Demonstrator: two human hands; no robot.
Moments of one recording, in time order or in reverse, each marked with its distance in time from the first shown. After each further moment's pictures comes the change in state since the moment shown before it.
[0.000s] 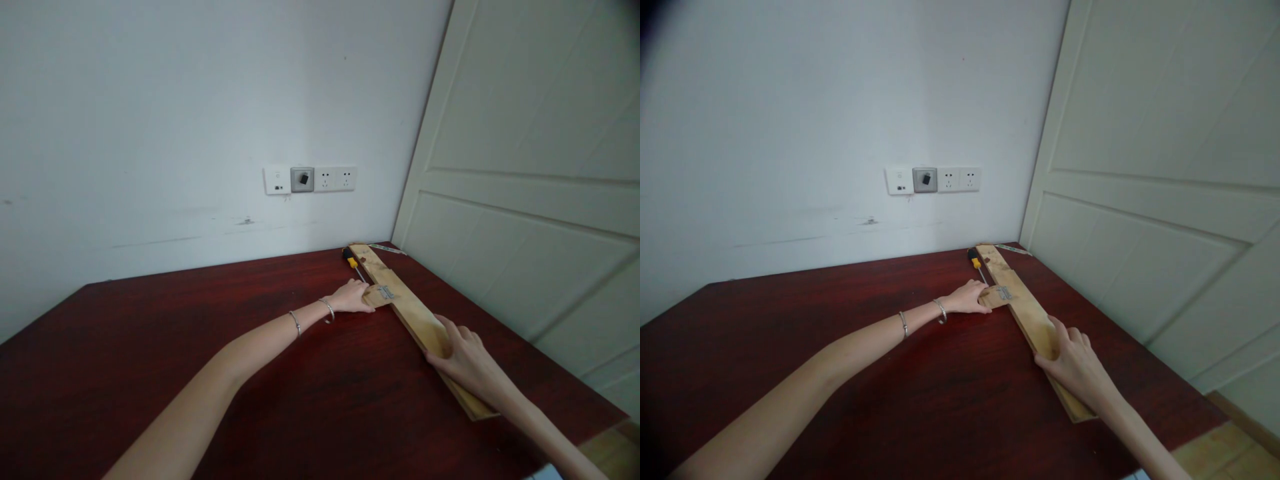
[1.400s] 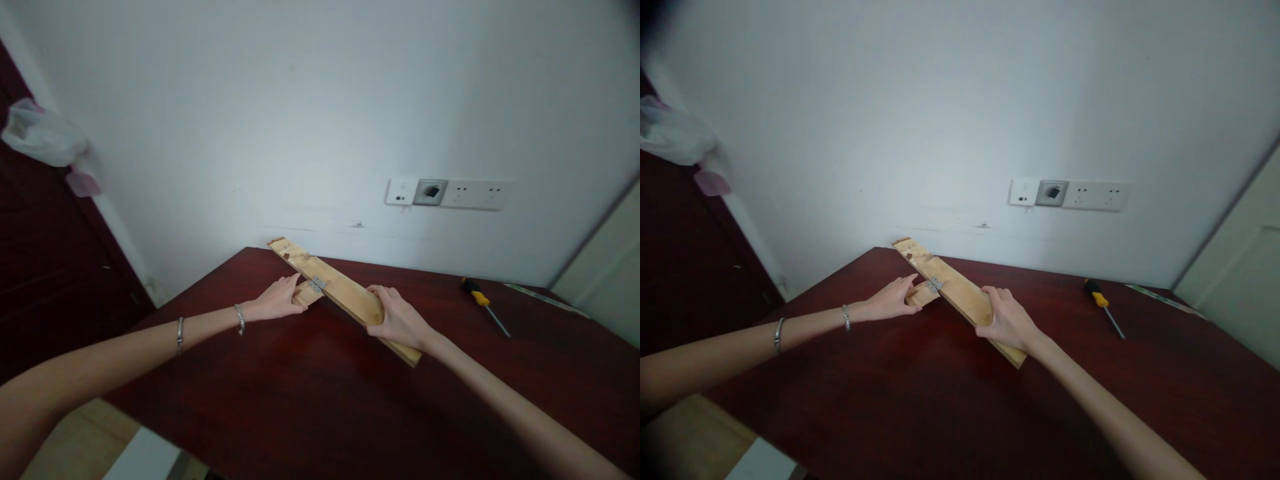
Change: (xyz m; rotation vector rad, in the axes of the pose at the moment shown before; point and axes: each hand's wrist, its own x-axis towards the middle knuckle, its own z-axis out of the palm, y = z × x) left_hand -0.407 -0.062 -0.121 0.168 0.308 -0.780; right_hand 0.064 -0.325 -0.007 0.430 -0.240 -0.871
